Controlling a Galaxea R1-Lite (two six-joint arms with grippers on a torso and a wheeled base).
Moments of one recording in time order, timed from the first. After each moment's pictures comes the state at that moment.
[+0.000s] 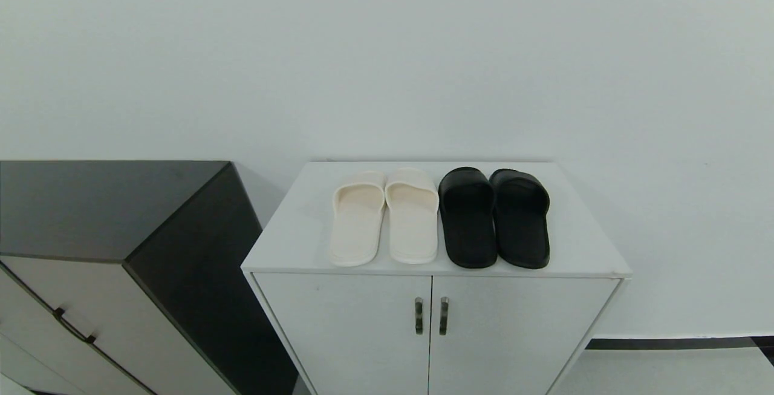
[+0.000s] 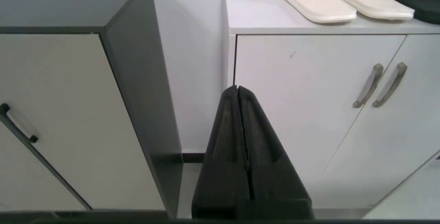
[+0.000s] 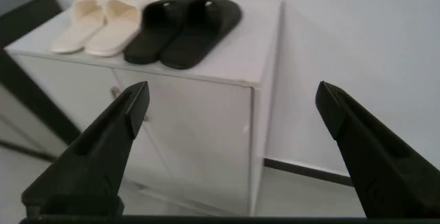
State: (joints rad) left arm 0.00 0.00 0.00 0.00 0.00 0.00; right arm 0.10 0.49 -0.34 -0.07 0.17 0.03
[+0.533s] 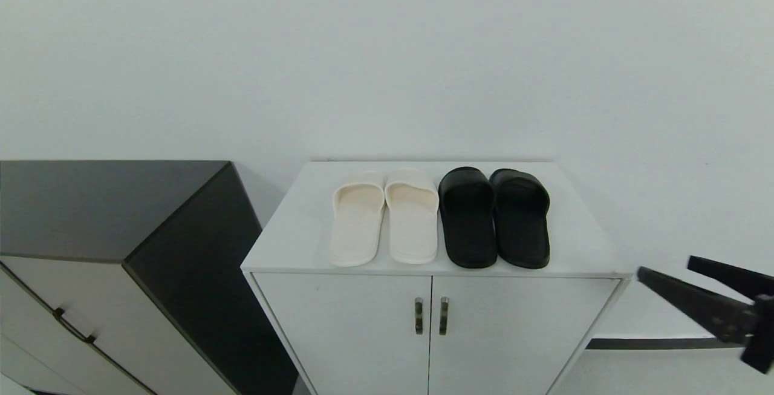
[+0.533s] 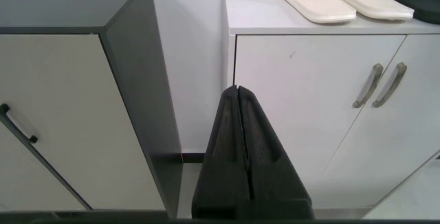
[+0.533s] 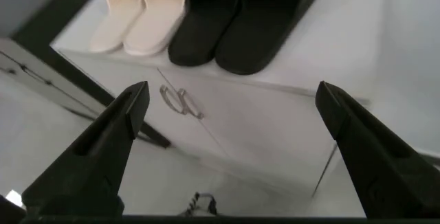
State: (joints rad) left arm 0.00 0.00 0.00 0.00 0.00 0.00; right arm 0.64 1.05 -0.40 -0.46 -0.22 0.25
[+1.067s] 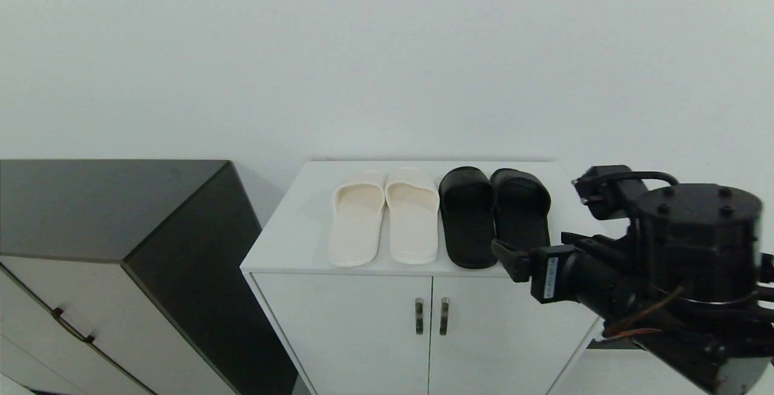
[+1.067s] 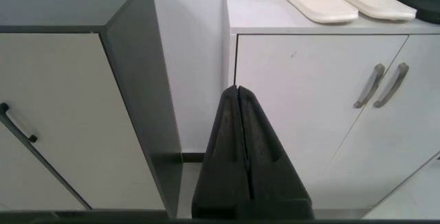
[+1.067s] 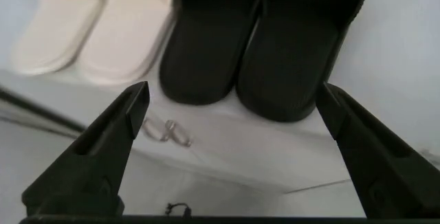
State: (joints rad) left arm 0.00 0.00 0.00 0.00 0.00 0.00; right arm 0.85 1.54 -0.72 -0.51 -0.56 0.29
